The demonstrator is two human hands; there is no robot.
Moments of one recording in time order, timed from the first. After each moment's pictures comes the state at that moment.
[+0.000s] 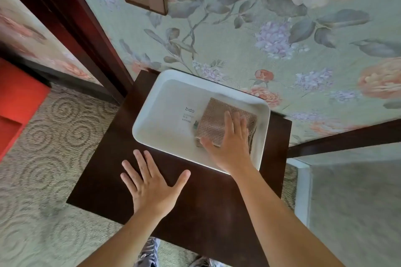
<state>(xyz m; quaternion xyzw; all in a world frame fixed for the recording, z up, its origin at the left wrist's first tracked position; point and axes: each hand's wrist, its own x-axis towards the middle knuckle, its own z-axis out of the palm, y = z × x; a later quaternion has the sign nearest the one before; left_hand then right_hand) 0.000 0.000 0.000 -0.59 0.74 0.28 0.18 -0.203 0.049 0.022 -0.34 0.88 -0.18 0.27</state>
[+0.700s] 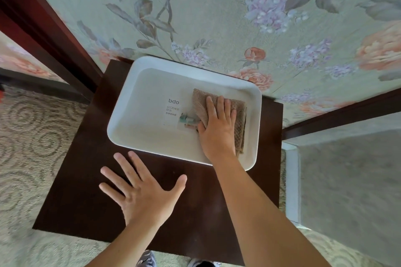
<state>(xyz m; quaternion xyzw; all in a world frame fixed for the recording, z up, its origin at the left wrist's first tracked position) -0.005 0.009 -0.022 -0.59 0.77 0.22 0.14 -0.205 0.022 -0.021 -0.35 0.92 -0.10 0.16</state>
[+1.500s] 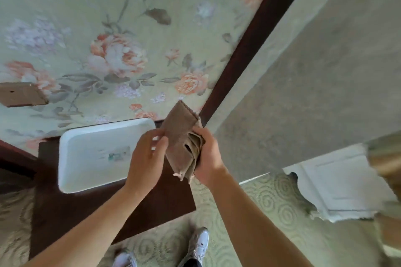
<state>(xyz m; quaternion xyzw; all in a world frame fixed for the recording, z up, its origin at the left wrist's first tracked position) -0.098 0.067 0.278 -0.22 0.76 0.61 -0.07 -0.155 0.193 0.319 0.18 0.48 -0.80 0.31</state>
